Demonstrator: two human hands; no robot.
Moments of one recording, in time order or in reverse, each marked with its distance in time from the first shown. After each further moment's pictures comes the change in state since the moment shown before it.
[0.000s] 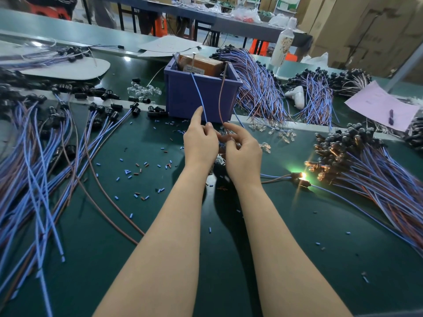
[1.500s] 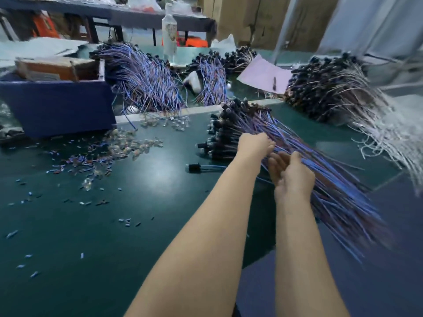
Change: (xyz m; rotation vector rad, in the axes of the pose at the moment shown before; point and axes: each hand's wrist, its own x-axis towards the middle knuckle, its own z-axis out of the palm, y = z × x) left_hand -0.139 0.104 0.230 -0.419 -0.771 -0.614; right_hand -0.022 0.085 -0.252 0.763 0.883 0.507
